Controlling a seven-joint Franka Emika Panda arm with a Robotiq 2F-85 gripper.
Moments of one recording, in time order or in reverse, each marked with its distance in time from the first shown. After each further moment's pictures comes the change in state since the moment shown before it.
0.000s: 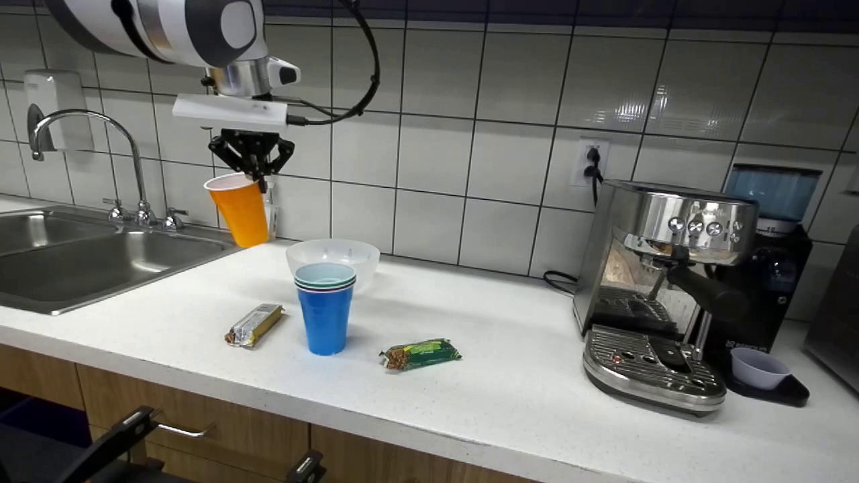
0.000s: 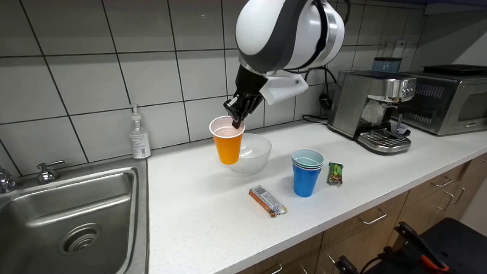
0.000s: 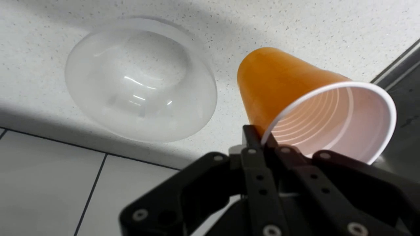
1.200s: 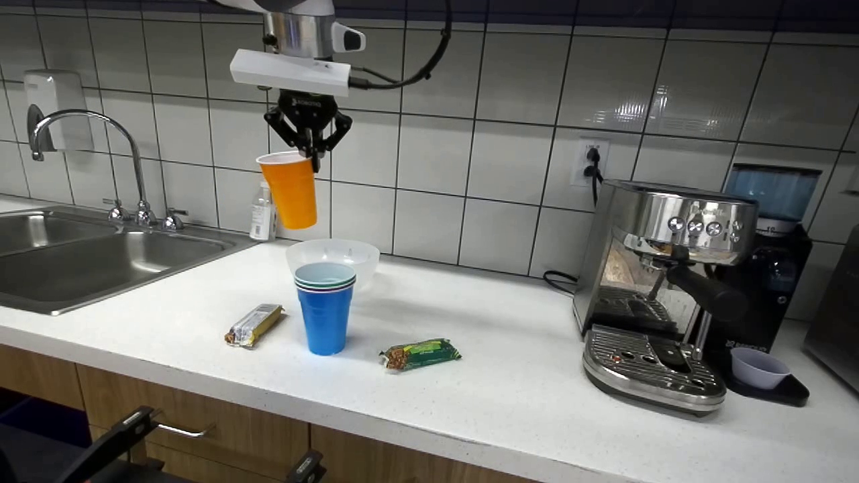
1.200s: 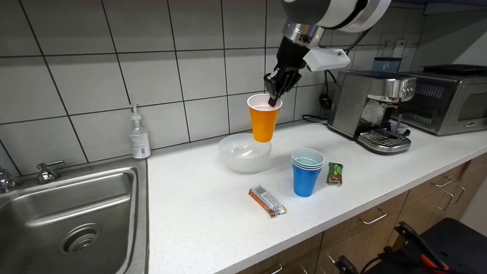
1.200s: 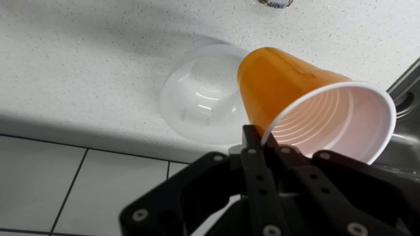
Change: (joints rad) arm -0.031 -0.173 -0.181 -0.020 0.051 -0.197 -0.115
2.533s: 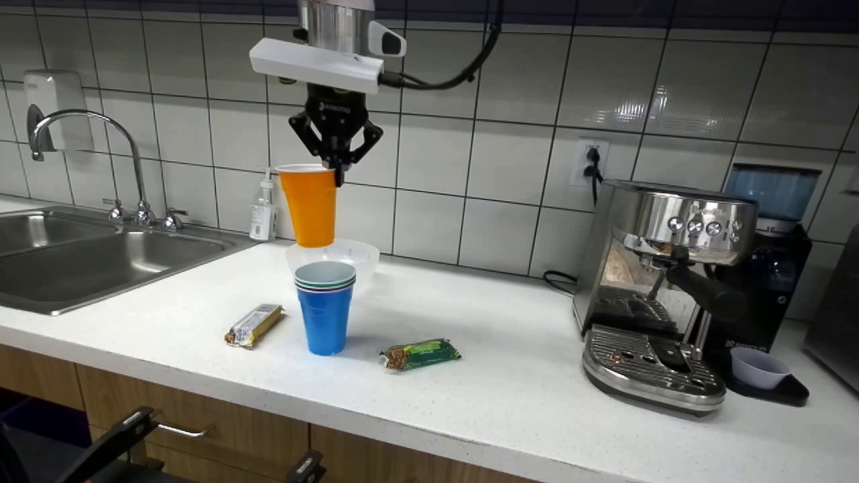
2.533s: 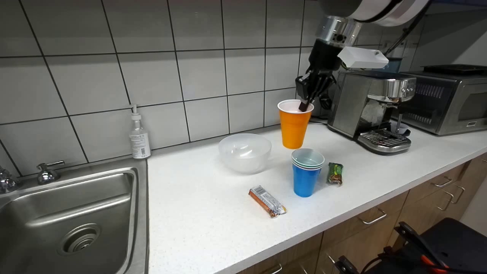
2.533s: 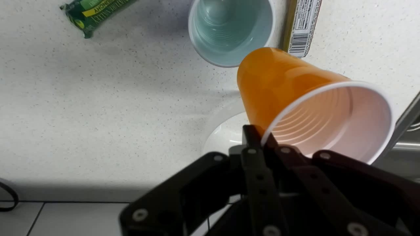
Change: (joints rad) arm -0.099 -0.098 -0.057 -0.068 -0.004 -0.156 0.004
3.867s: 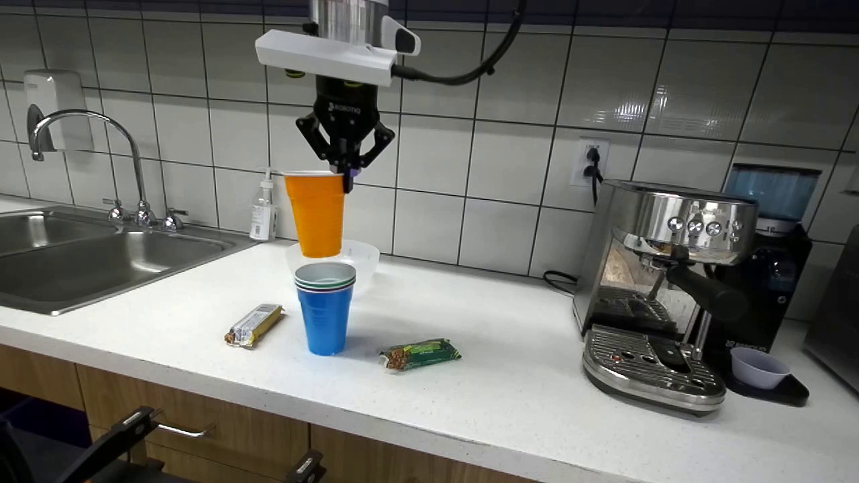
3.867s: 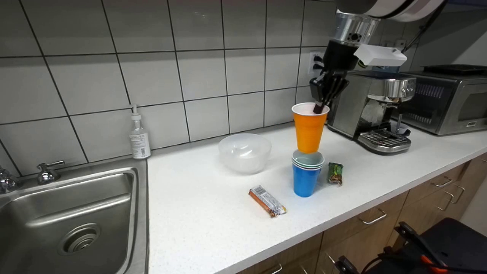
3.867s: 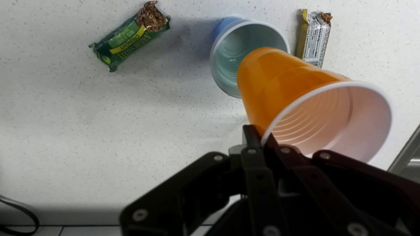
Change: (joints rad) arm -0.053 -0.045 -0.012 -0.022 -0.053 -0.087 0.012
